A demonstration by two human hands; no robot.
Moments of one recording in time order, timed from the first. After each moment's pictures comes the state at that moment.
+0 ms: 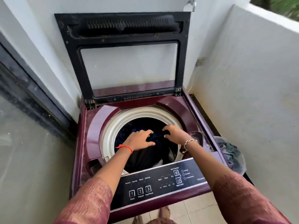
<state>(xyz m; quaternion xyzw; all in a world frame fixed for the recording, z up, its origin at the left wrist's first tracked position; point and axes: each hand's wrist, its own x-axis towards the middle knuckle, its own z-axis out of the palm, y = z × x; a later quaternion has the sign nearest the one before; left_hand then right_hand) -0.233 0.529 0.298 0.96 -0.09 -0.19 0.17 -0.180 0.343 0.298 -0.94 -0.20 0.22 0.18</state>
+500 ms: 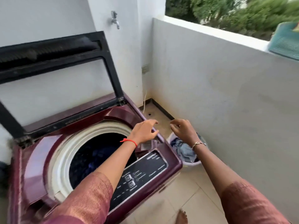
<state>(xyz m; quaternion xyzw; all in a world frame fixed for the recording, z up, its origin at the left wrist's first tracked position) -0.198 0.315 0.355 0.94 -0.28 -0.06 0.16 -0.241 0.134 0.343 -0.94 0.00 -0.10 0.33</state>
